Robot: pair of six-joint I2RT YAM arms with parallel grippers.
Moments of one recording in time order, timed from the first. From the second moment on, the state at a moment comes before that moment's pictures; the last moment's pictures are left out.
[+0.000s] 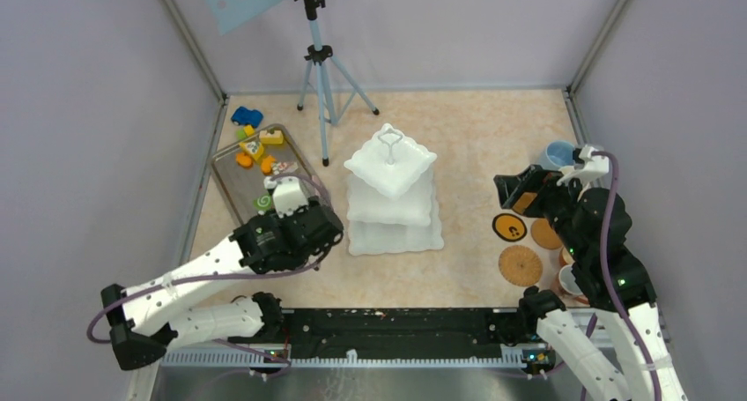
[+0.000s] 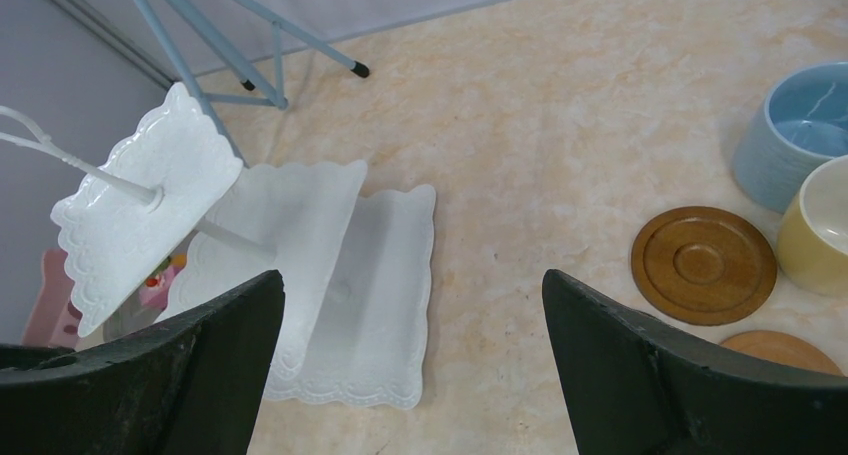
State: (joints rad) left arm -1.10 0.97 0.98 -1.20 -0.78 -1.26; right arm 0.32 0.51 0.91 -0.59 0.08 0.40
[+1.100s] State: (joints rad) left arm -0.01 1.42 1.24 -0.74 0.03 -0.30; right arm 0.32 0.65 0.97 -0.56 0.03 0.40
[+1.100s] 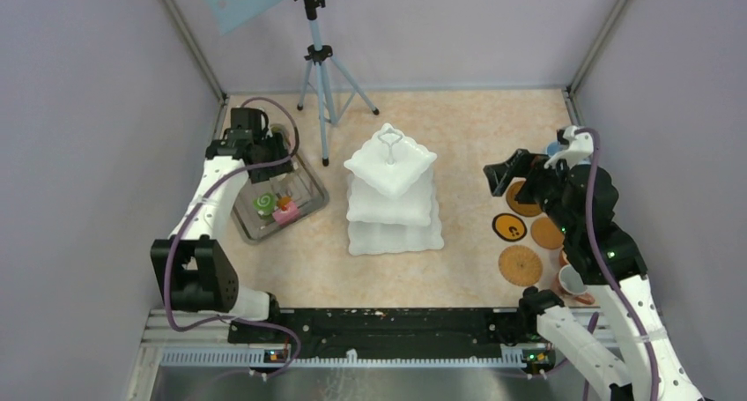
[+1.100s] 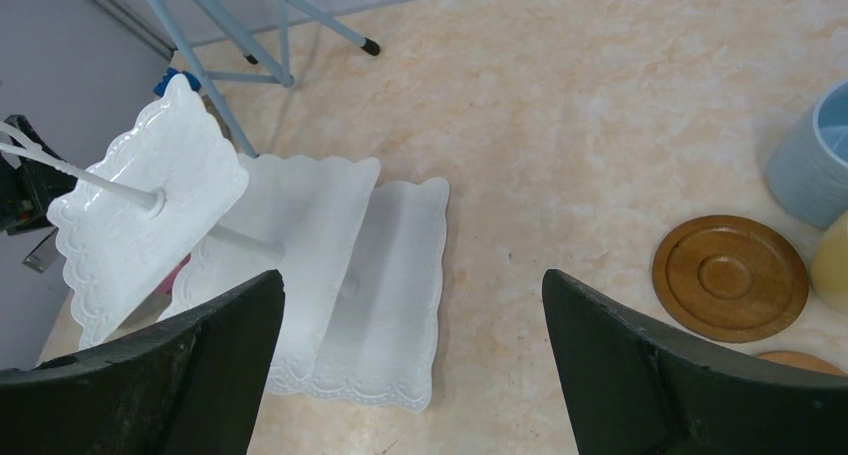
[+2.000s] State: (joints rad) left arm -0.01 1.51 1.23 -0.78 -0.07 -0.34; right arm 0.32 0.68 0.97 -0.50 -0.03 0.39
